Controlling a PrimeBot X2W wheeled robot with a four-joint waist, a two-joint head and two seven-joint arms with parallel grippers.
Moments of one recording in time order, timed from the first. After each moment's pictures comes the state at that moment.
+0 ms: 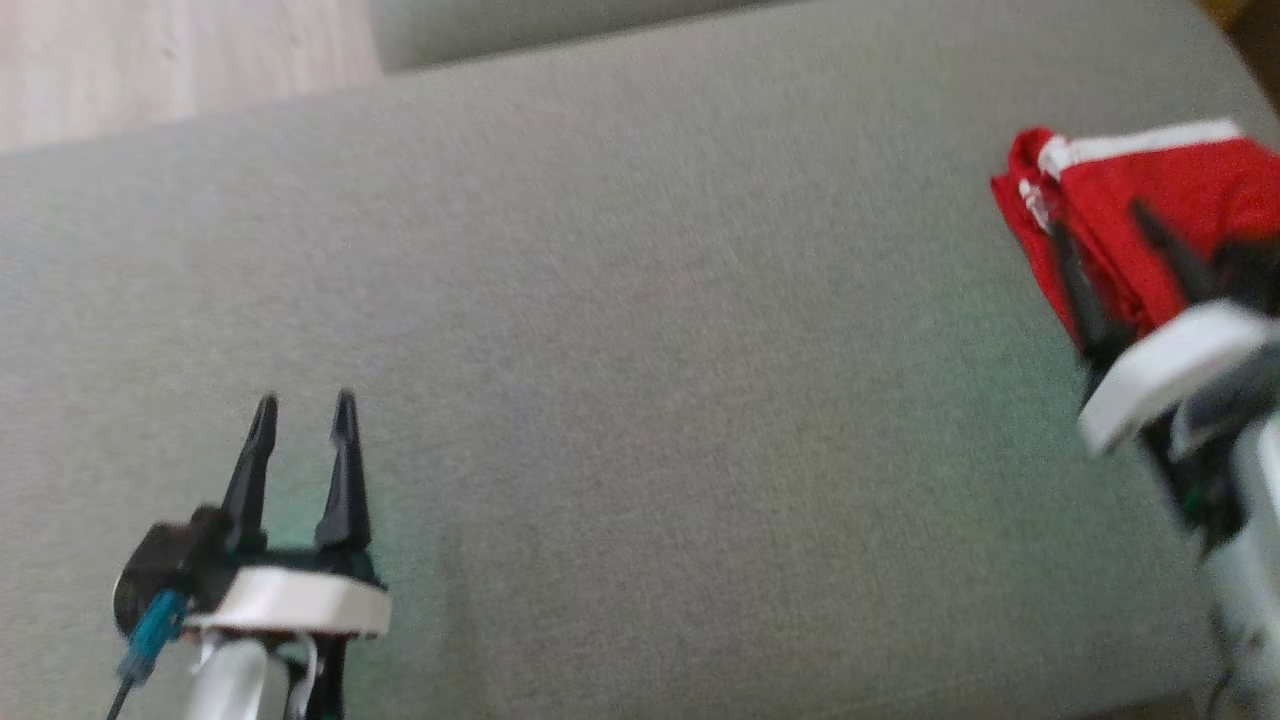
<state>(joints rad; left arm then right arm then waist) -0.14 0.14 -0.11 0.31 -0.33 -0.11 -0.25 -0.40 -0.39 0.18 0.30 0.36 0.13 0.15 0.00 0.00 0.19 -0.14</state>
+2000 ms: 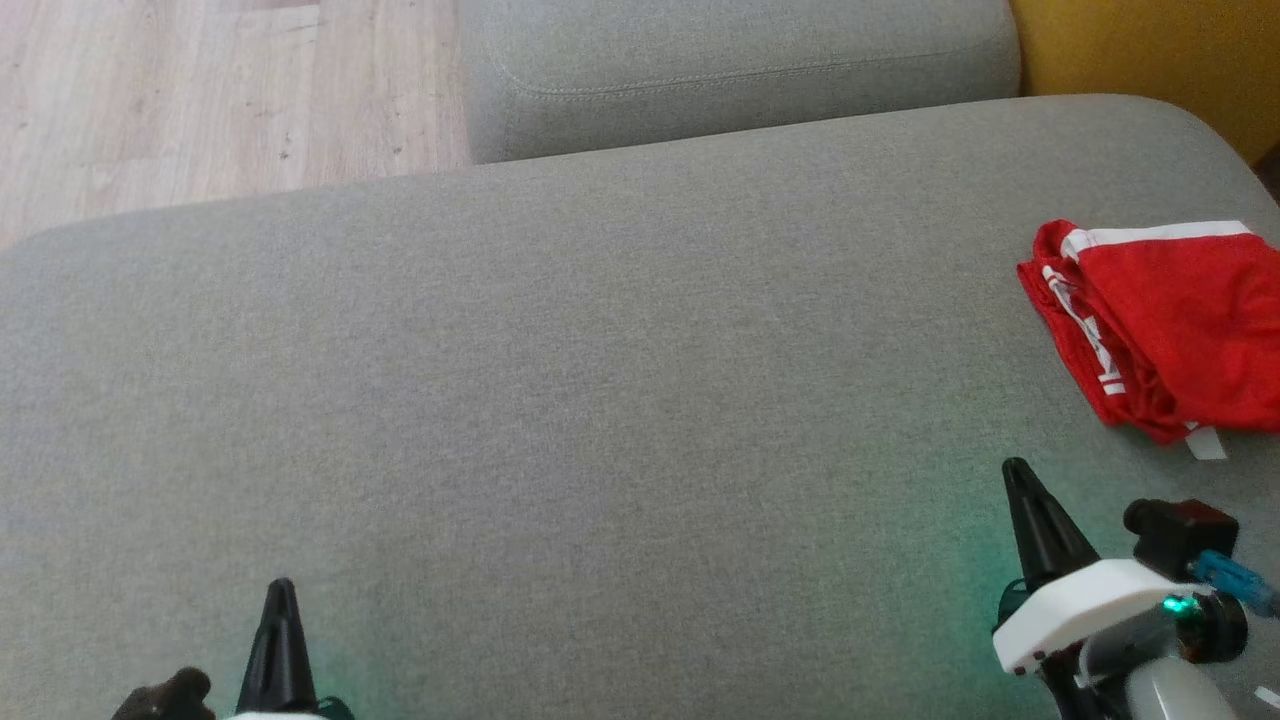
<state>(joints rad) 0.08 0.08 0.00 0.39 -0.44 -0.11 -0.21 0.01 -0.12 0.06 0.26 0.34 0.13 0.01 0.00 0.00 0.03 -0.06</state>
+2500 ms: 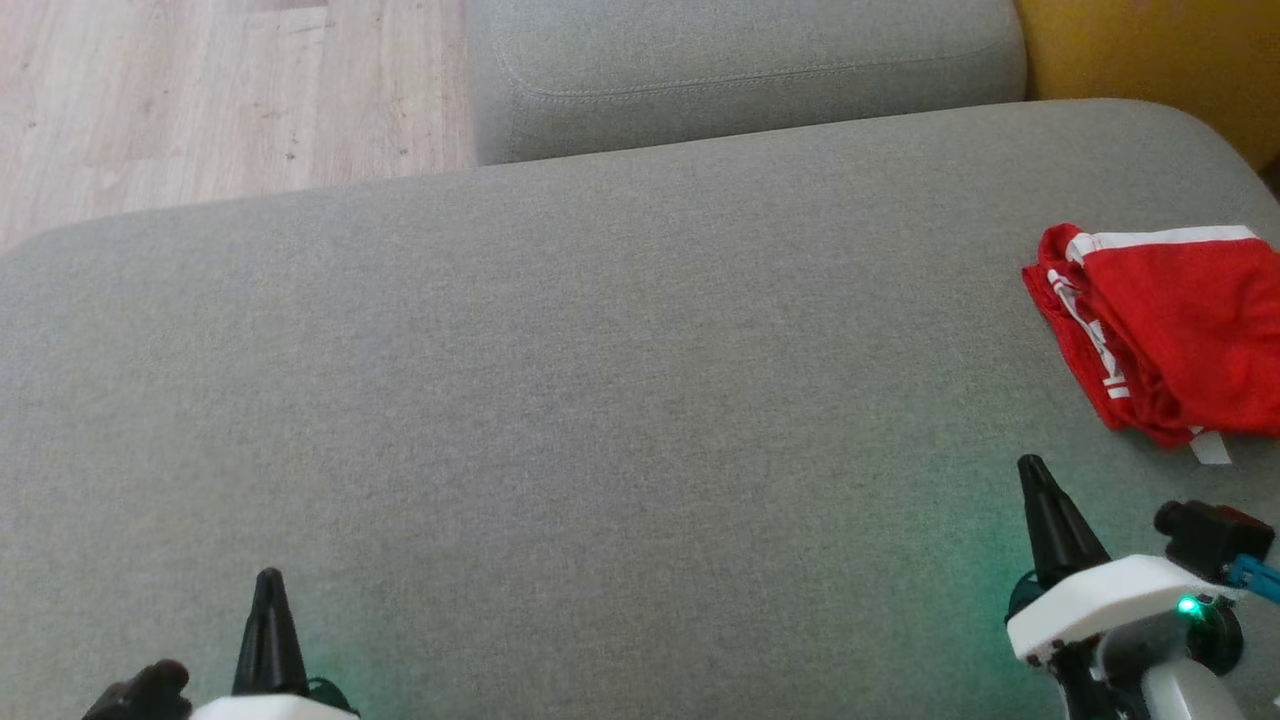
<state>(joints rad) 0.06 0.08 0.00 0.38 -0.58 -0.11 -0.18 0.01 -0.11 0.04 0.26 0.50 0.13 0.02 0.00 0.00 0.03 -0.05</state>
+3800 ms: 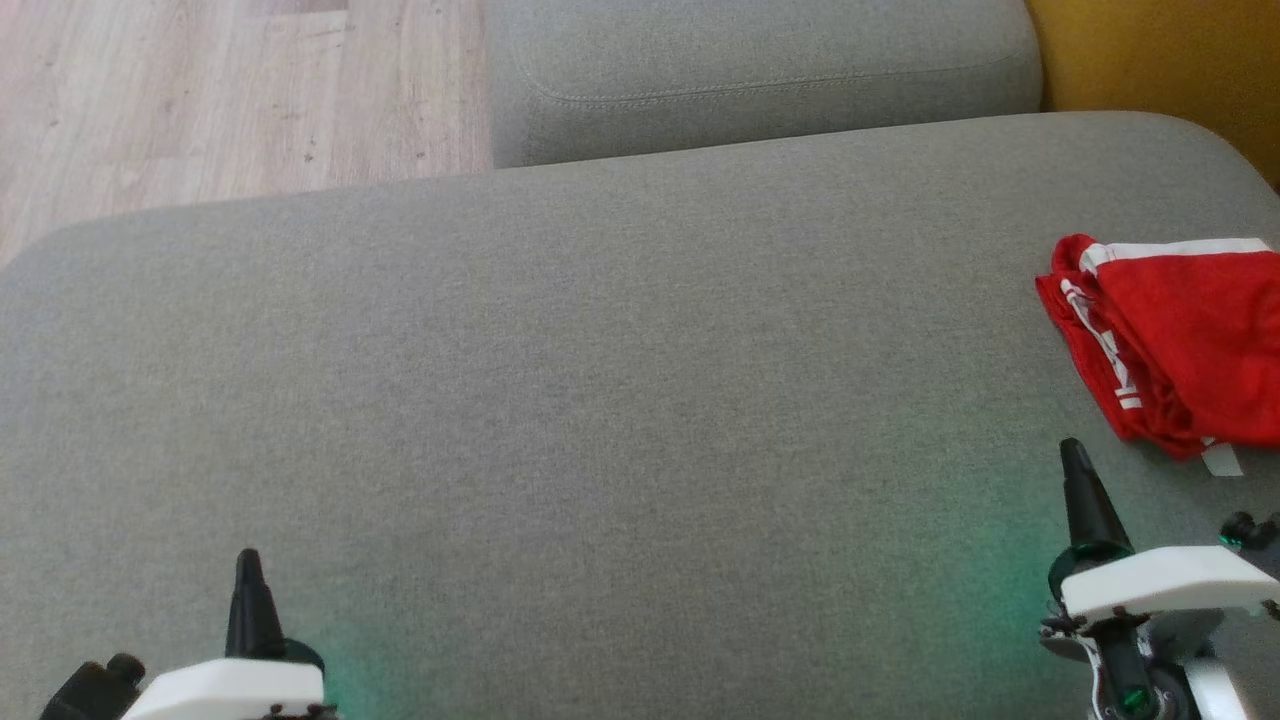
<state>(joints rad) 0.02 0.06 0.03 0.34 -0.99 -0.12 -0.06 -0.01 -0.09 -0.03 0.27 0.94 0.13 0.06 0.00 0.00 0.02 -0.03</state>
